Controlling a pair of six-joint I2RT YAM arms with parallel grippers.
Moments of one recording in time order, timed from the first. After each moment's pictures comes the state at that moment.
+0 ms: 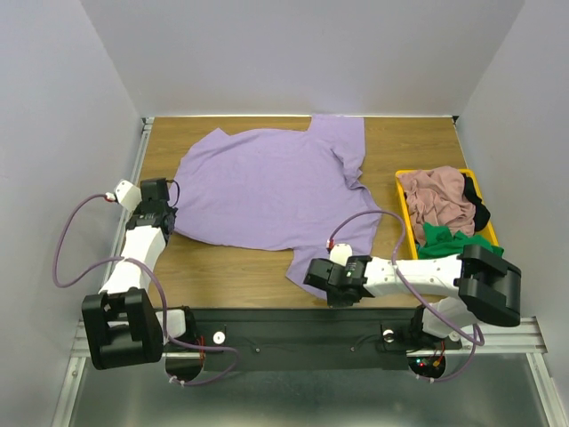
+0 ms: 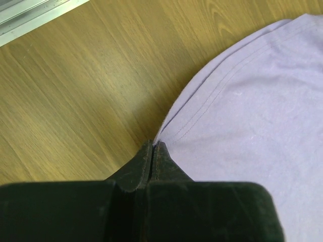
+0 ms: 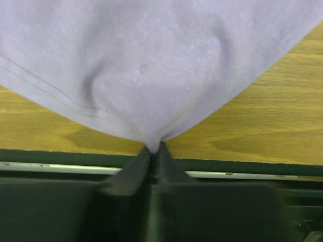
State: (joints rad) left arm 0.10 1.18 0.73 -0.35 -0.44 -0.83; right arm 1.21 1.45 0.76 -0.72 0.32 1.13
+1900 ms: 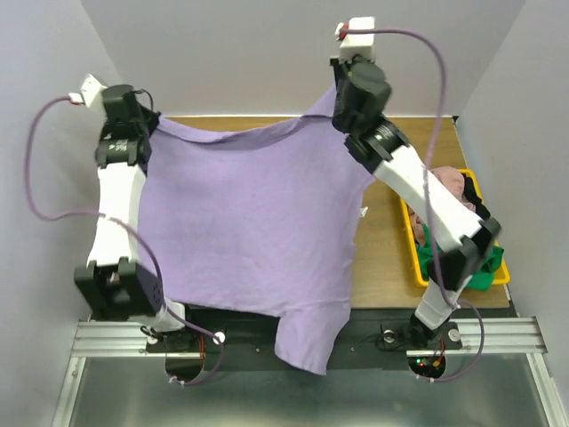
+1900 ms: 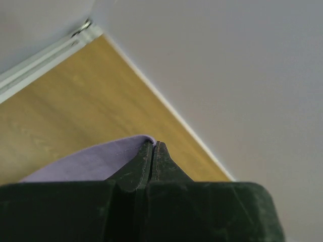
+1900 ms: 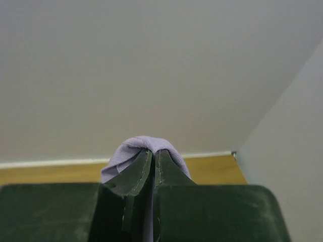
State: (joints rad) left arm 0.10 1.41 1.59 -0.43 -0.22 -0.79; right arm 0.70 1.71 2.02 0.04 0.90 -0.39
